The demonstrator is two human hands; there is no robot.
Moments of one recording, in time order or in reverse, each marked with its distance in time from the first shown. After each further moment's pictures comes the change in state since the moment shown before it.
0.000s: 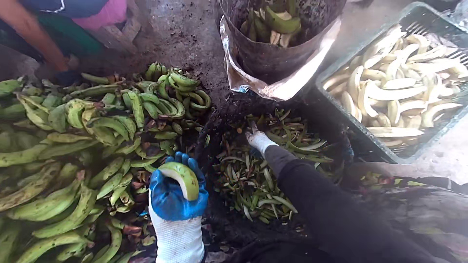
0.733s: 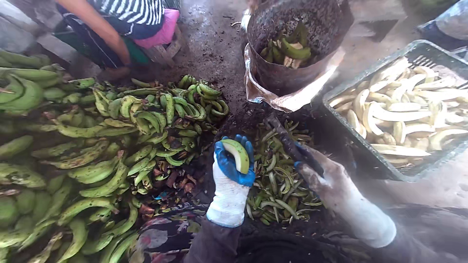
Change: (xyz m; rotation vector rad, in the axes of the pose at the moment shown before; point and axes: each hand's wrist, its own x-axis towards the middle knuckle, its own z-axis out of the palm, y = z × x) left_hand -0.034 -0.057 0.063 -0.046 0.150 -0.171; right_hand -0.257 0.035 -0.101 0.123 0.324 -0.630
